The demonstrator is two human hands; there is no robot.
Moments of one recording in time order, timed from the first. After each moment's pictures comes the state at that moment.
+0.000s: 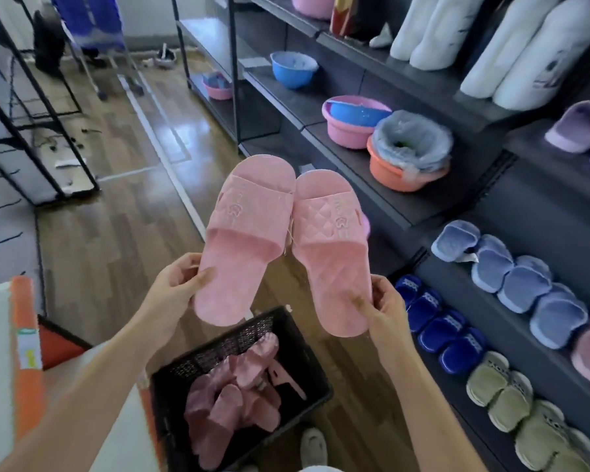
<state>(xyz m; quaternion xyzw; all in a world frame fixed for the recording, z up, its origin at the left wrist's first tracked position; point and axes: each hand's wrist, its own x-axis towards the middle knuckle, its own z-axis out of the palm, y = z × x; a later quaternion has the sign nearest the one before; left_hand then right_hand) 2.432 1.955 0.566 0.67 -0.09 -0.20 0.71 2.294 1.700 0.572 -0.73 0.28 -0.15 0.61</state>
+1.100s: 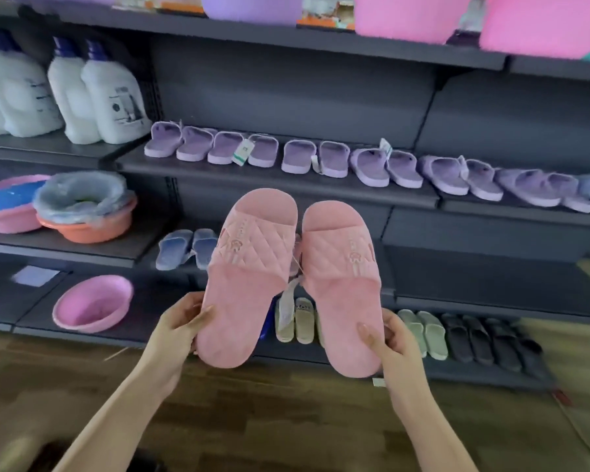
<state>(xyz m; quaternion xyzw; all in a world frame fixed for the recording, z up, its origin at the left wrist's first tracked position) 2.101 1.659 0.644 0.61 -0.35 -0.42 0.58 1.832 1.611 0.636 -0.50 0.49 -0.48 0.52</state>
